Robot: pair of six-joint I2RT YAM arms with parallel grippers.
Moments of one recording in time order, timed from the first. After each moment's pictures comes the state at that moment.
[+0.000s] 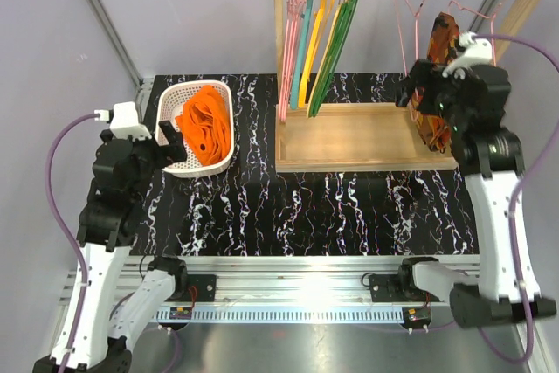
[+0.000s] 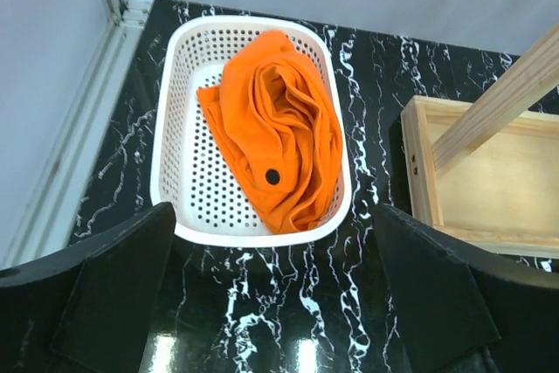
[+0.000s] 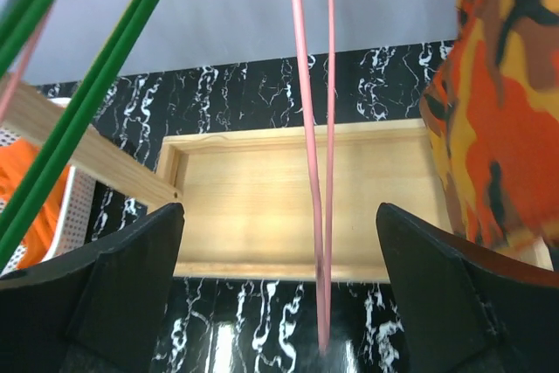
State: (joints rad) left arm -0.17 0.71 1.06 -0.58 -0.19 -0.20; right arm 0.07 1.20 1.59 -0.65 -0.05 0.20
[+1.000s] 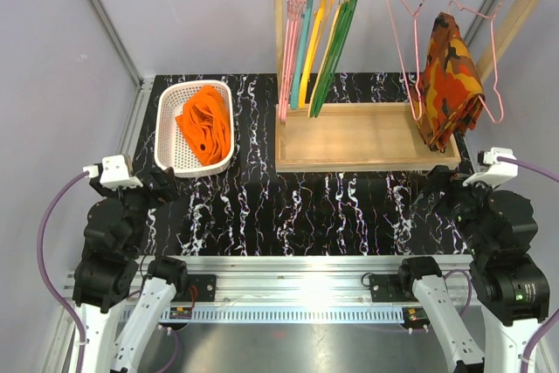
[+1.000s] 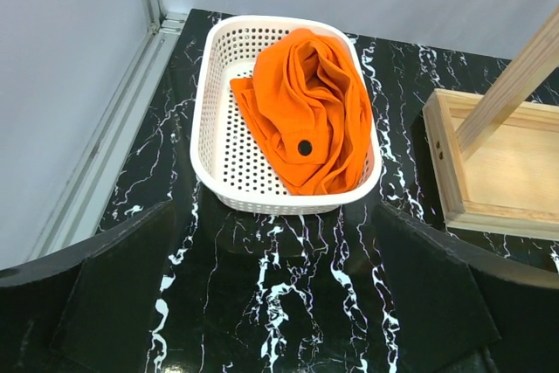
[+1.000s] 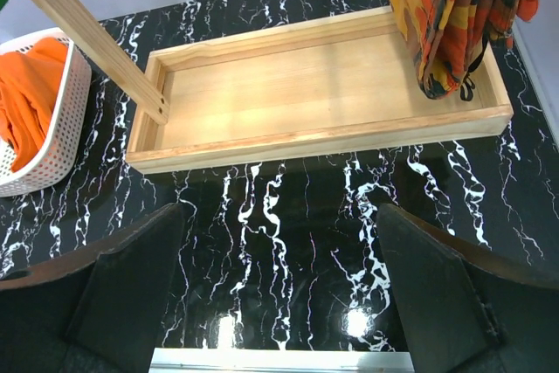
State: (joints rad) left arm -0.23 0.30 0.84 -0.66 -0.29 -0.16; right arm 0.11 0.46 1.20 -0.97 0.04 0.24
